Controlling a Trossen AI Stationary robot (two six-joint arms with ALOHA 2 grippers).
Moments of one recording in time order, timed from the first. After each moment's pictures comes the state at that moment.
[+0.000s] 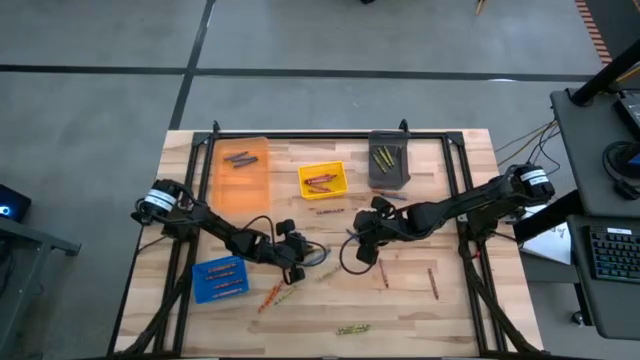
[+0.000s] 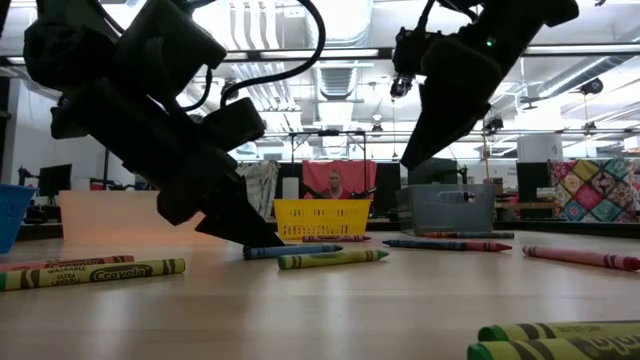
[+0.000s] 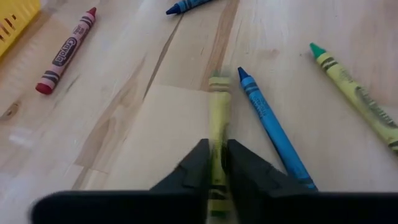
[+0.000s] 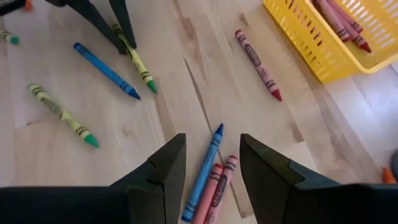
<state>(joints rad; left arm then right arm) -0.31 1.86 0.67 0.41 -0.45 -0.37 0.20 1.54 0.93 -0.35 0.31 0.40</state>
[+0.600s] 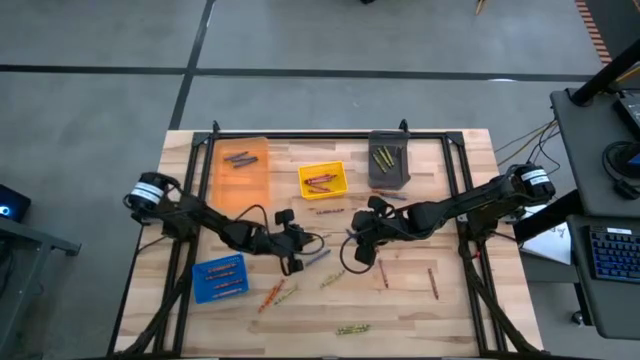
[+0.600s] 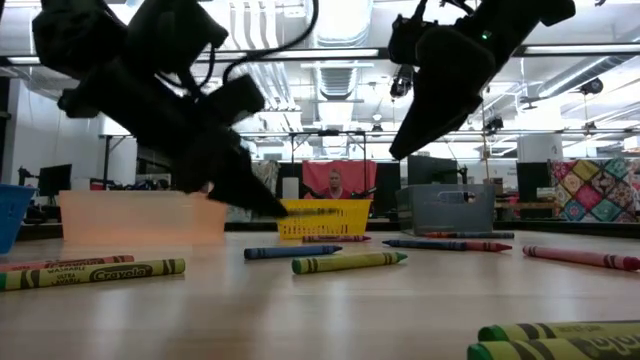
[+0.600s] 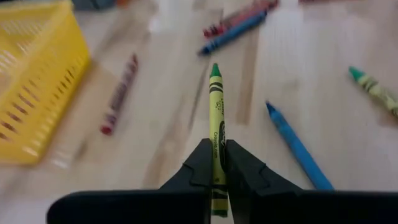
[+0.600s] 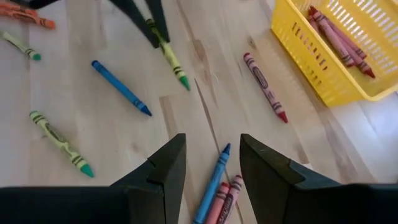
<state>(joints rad) -0.26 1.72 0.65 0.40 -0.46 -0.21 0.20 1.53 0.93 -0.29 0.31 0.35</state>
